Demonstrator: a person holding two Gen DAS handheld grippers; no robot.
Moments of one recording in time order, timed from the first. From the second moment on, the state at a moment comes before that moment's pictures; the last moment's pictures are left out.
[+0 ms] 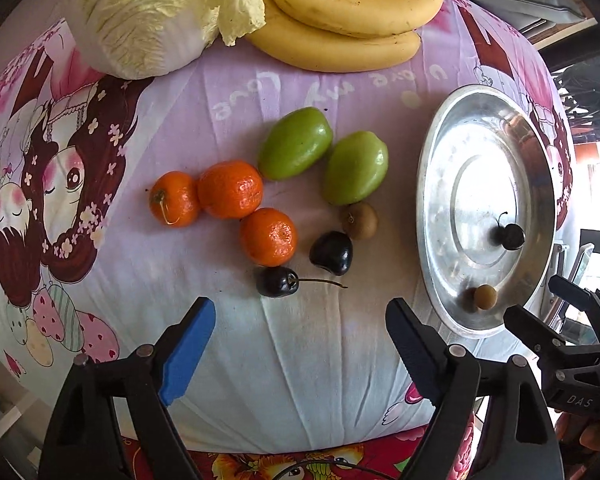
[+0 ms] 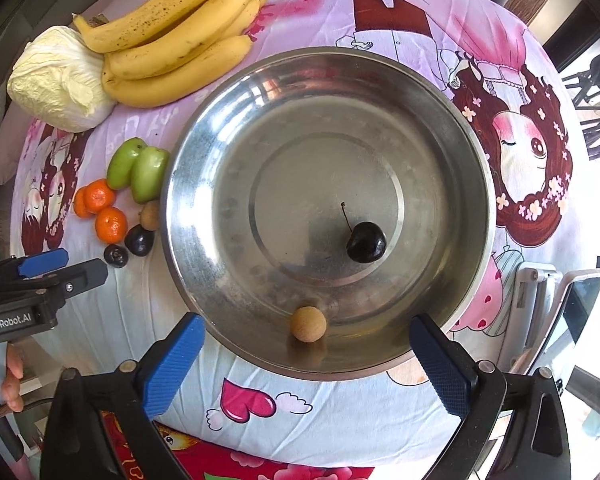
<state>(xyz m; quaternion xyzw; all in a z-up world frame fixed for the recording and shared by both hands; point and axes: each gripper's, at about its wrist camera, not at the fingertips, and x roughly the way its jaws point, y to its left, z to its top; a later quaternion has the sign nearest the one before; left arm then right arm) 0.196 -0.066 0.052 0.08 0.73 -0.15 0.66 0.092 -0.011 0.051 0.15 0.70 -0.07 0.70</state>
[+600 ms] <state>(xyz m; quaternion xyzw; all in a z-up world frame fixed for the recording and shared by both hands) 0.198 -0.014 0.047 0.07 0.67 -0.17 0.72 0.118 0.040 0.045 0.14 0.67 -0.05 0.72</state>
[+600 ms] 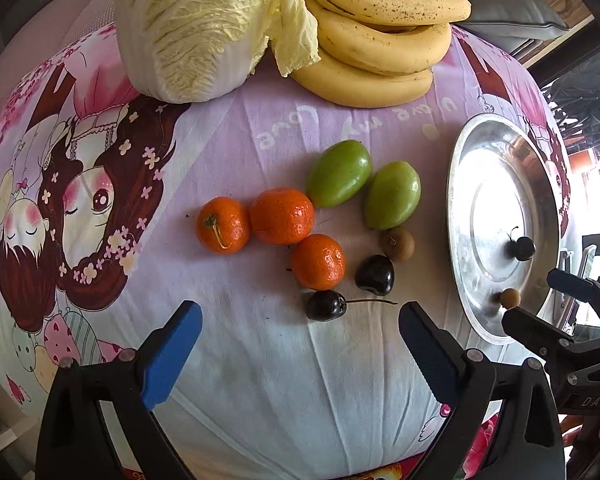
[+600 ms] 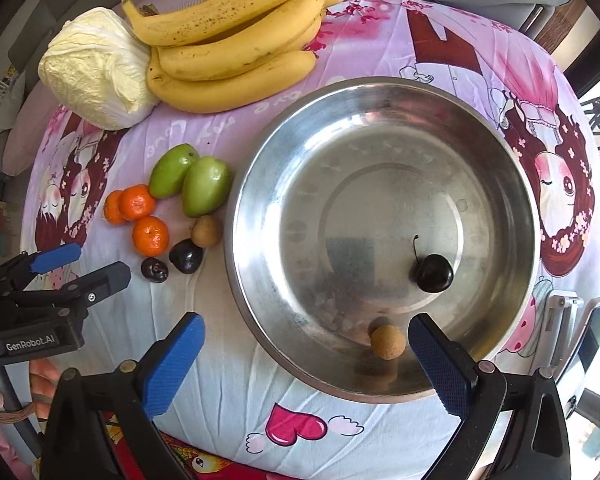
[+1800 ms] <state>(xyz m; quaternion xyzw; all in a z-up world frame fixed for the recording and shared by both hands) 0.336 0.117 0.043 -0.03 0.70 -0.16 0.69 0.216 0.096 0.024 0.07 0.65 0.03 0.76</state>
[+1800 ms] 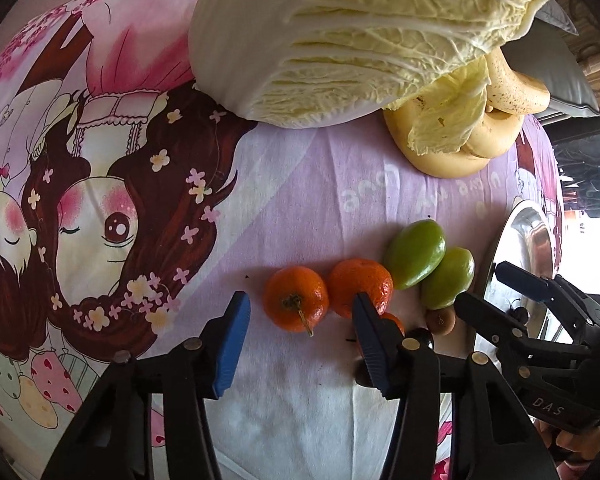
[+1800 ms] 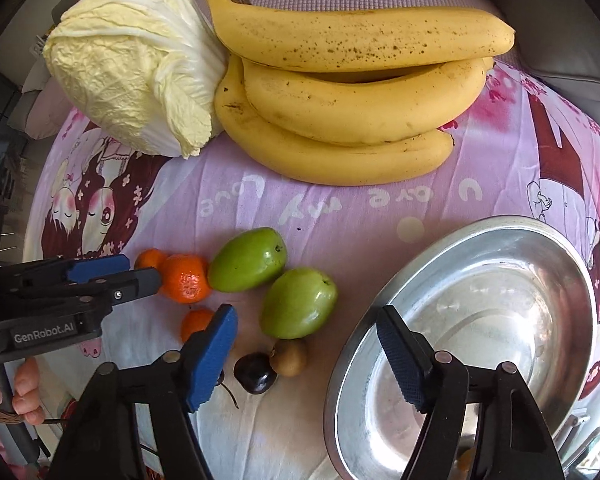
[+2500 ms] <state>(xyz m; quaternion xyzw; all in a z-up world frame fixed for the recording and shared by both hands) 0.382 0.159 0.034 -0.04 0.71 -0.16 0.68 0.236 0.119 -0.001 0.04 0.66 0.03 0.75</state>
